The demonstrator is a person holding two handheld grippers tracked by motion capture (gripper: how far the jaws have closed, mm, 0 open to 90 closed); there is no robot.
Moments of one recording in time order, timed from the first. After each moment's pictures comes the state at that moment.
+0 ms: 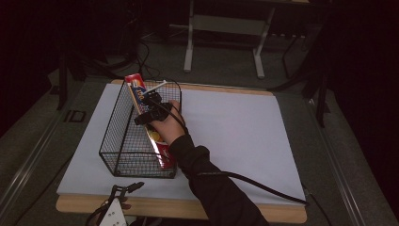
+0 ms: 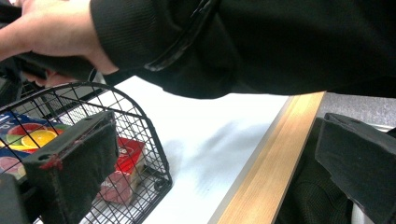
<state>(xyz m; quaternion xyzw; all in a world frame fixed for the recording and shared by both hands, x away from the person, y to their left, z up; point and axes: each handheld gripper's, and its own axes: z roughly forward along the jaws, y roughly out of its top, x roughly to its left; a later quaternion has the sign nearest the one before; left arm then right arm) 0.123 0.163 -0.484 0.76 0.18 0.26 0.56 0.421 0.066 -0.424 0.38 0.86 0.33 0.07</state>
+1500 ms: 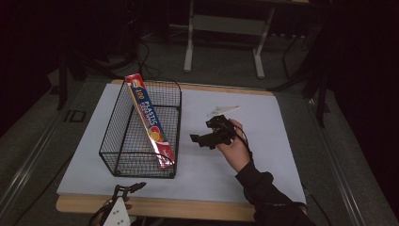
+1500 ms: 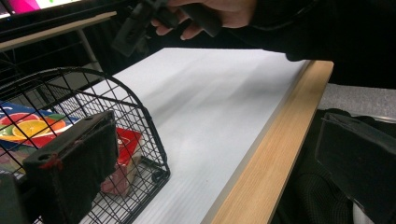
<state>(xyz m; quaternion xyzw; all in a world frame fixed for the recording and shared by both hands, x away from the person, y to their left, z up) 0.126 0.160 -0.489 0.77 0.19 0.26 0.55 0.371 -0.125 -0.436 0.33 0.84 0.41 0.08</state>
